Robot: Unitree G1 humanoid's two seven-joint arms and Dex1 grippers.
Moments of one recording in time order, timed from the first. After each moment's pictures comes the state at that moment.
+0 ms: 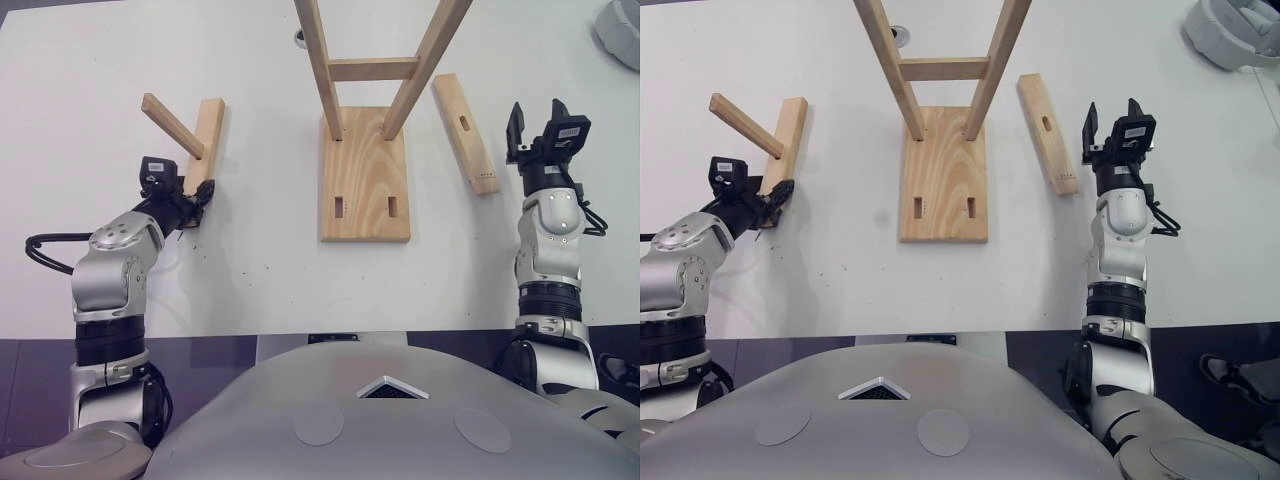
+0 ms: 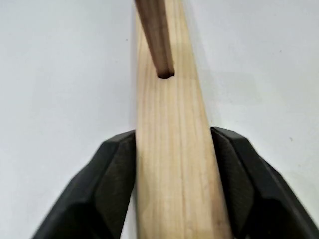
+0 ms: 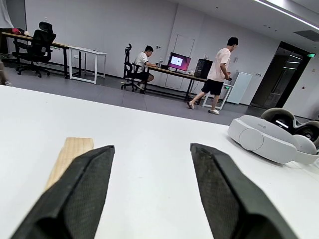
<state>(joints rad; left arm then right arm) 0.10 0.51 0.15 -0.18 -0.28 0.73 -0.36 -0.10 -0.31 -0.21 0.33 0.07 -0.23 0.15</state>
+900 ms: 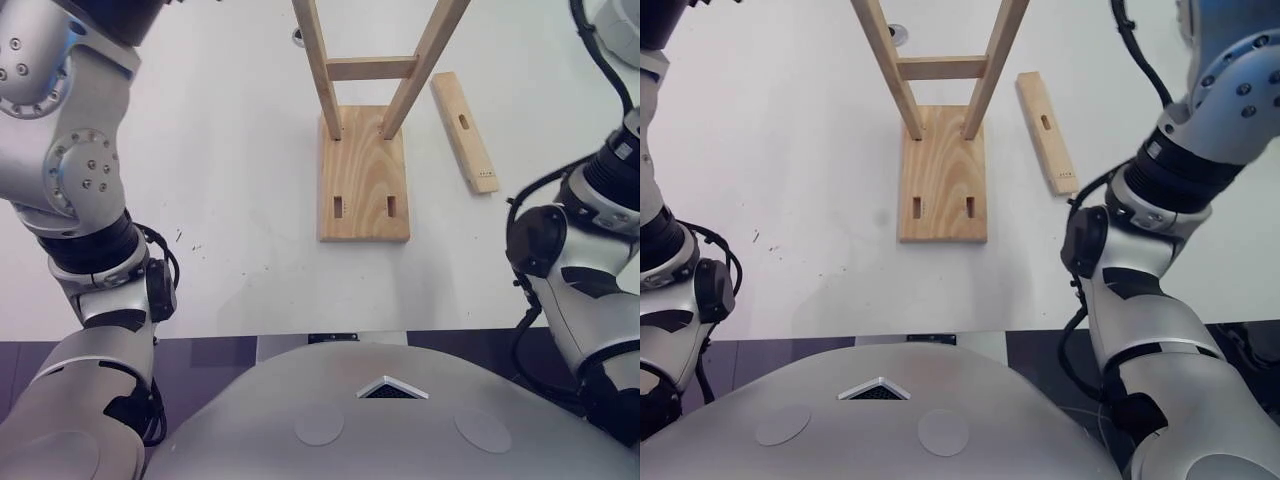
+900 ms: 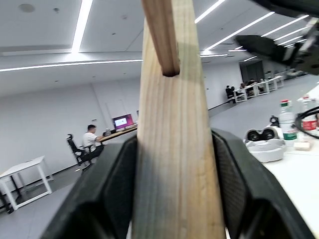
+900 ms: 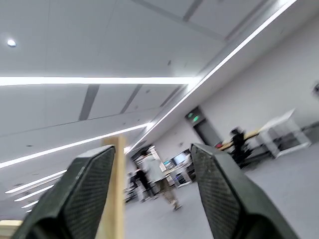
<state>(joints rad) -0.57 0.45 0.10 -0.54 -0.54 0.60 -0.38 -0.90 -0.25 -0.28 -0.22 1.43 0.66 -0.21</state>
